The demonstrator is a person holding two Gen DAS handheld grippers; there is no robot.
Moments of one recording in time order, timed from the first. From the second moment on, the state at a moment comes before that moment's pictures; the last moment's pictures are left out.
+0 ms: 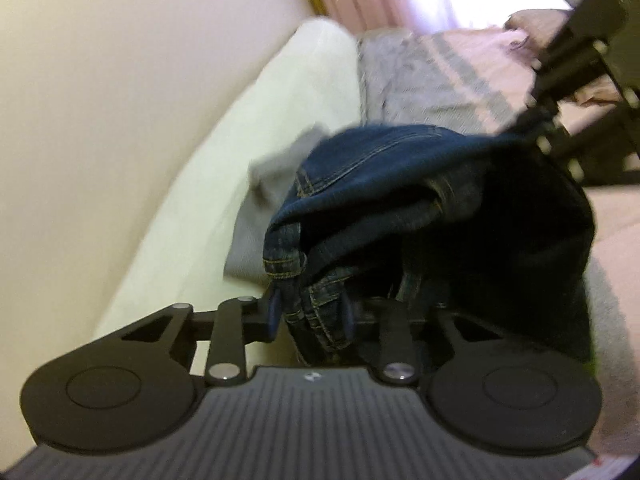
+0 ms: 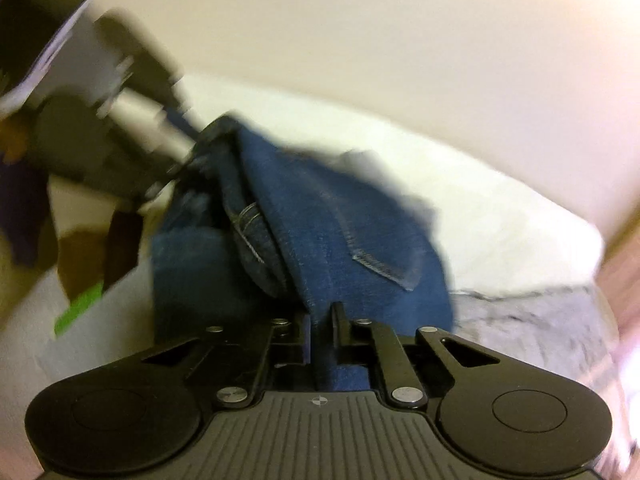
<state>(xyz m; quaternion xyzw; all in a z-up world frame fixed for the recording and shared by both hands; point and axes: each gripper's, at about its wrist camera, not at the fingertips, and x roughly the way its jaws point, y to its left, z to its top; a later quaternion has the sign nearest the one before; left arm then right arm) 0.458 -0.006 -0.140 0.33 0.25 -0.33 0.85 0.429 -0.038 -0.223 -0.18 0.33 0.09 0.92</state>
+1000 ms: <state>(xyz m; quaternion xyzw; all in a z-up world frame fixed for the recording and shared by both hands) -0.080 -0.260 -0.155 0.40 0.26 -0.62 0.62 -0.255 -0.297 -0.213 0.16 0.44 -0.29 0.84</state>
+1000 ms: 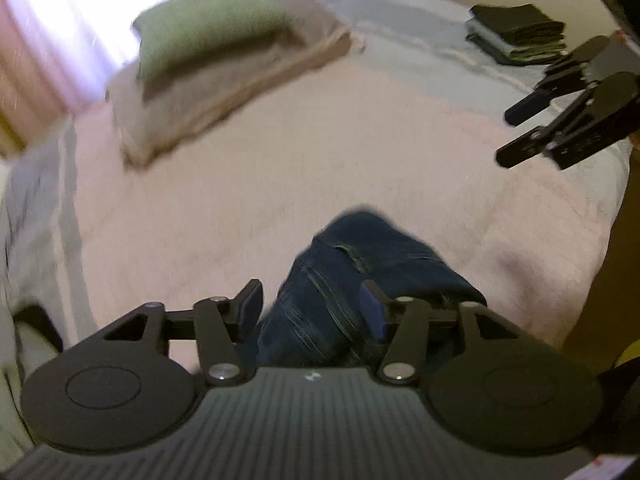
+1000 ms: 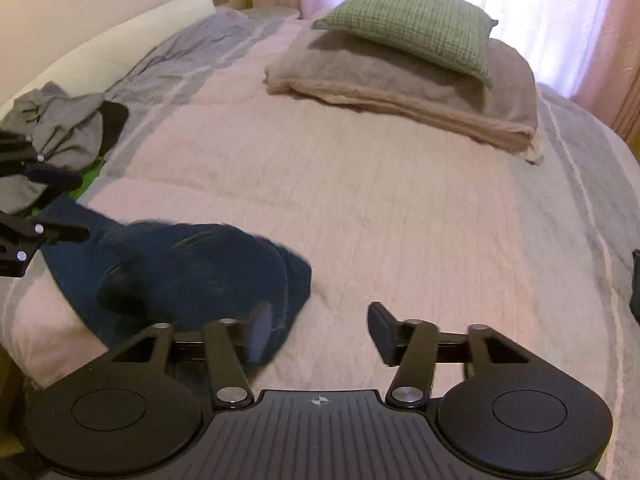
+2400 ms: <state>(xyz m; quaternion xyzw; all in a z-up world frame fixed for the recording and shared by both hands) -0.011 -0.256 -0.253 -0.06 0.60 -0.54 0.59 -0.254 -0.320 -0.204 0.27 0.36 -0.33 0.83</state>
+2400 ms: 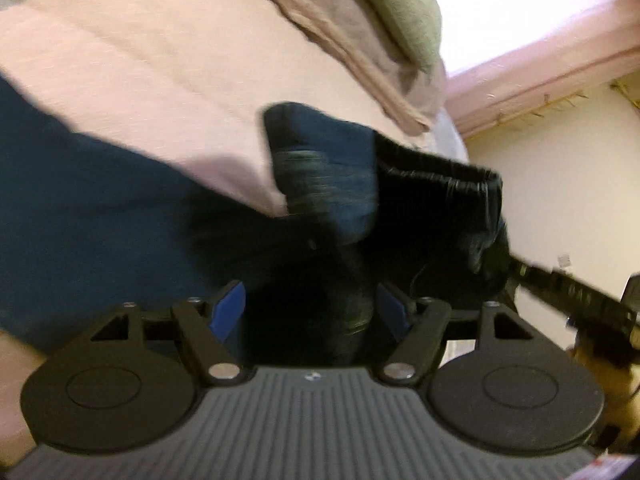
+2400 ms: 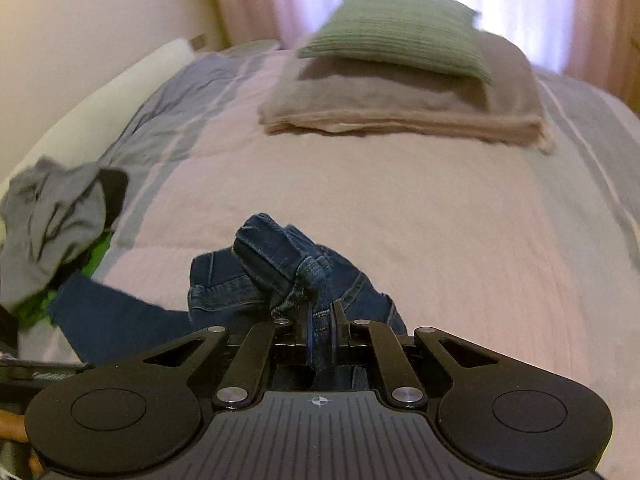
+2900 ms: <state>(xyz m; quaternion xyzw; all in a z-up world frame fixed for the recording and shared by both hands) -0.008 -0.352 -0.247 0.12 0.50 -0.61 0.61 -0.378 -0.345 -0.192 0.38 0.27 -0.45 0.76</state>
